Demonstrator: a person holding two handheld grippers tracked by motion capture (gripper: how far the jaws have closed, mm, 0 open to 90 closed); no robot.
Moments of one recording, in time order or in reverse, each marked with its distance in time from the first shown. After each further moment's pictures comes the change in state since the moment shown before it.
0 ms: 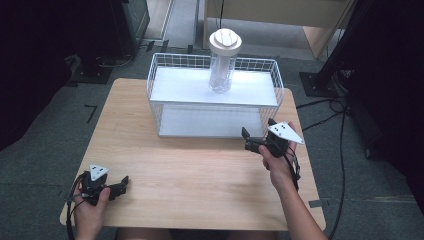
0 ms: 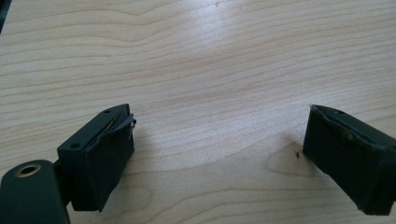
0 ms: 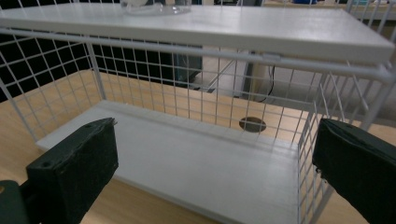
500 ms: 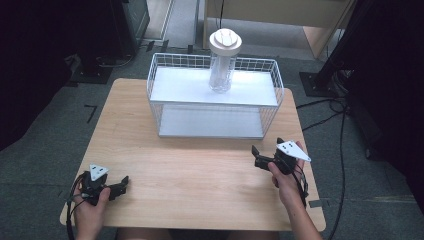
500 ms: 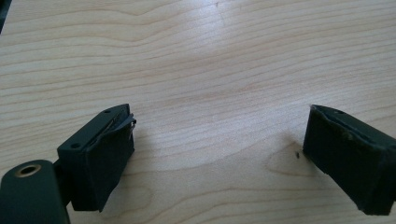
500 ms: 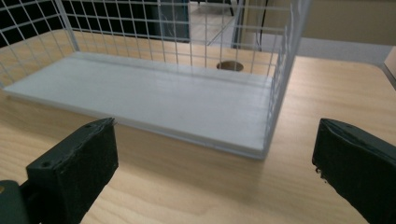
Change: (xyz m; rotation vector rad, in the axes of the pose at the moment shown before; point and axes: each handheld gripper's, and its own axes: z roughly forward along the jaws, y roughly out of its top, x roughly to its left) left arm 0.000 0.000 0.000 0.001 0.000 0.000; right arm -0.025 -0.058 -0.024 0.102 -0.054 0.029
